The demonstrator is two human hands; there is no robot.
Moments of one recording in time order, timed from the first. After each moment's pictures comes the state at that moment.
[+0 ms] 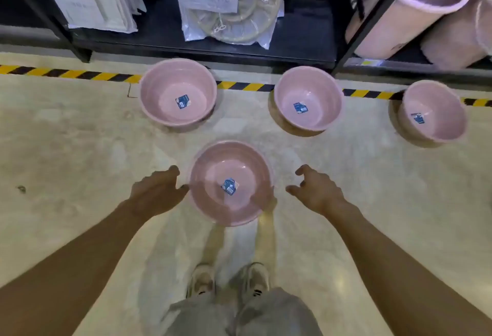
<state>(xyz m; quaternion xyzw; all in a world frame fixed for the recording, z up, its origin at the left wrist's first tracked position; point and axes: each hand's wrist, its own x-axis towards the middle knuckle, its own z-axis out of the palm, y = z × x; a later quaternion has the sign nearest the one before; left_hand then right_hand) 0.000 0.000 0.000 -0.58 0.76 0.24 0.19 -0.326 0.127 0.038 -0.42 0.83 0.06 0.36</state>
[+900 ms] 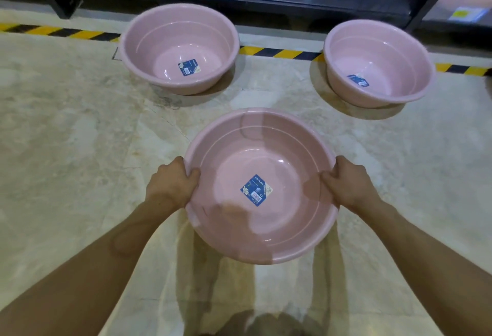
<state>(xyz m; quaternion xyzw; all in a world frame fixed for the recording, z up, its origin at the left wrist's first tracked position) 0.003 -0.031 -0.312 -0.66 0.71 0.24 0.00 -0.335 0.086 -0.293 -0.45 0.86 -0.09 0.24</state>
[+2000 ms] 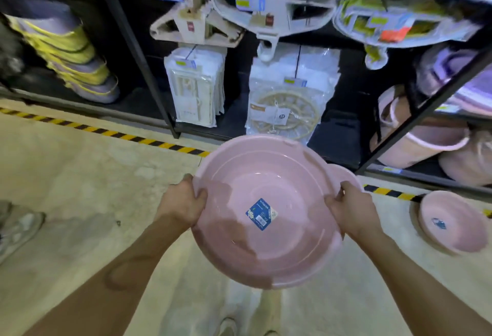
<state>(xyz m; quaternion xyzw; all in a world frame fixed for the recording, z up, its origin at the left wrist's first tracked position) 0.042 -0.057 0.340 -0.71 0.66 0.25 -0.07 -0.309 0.016 0.339 -0.45 0.85 -0.14 0.22</state>
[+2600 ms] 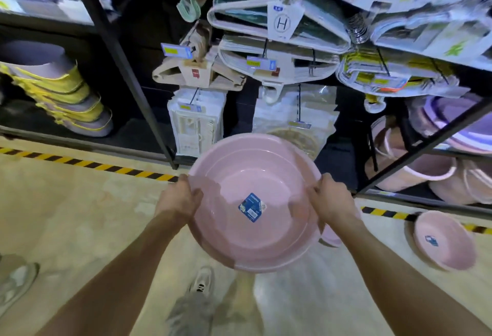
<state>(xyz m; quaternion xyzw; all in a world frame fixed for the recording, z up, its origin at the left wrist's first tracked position) 0.095 -0.240 0.404 -0.71 0.66 0.24 -0.06 -0.230 -0.162 0.430 -0.47 0.86 -0.07 0.18</state>
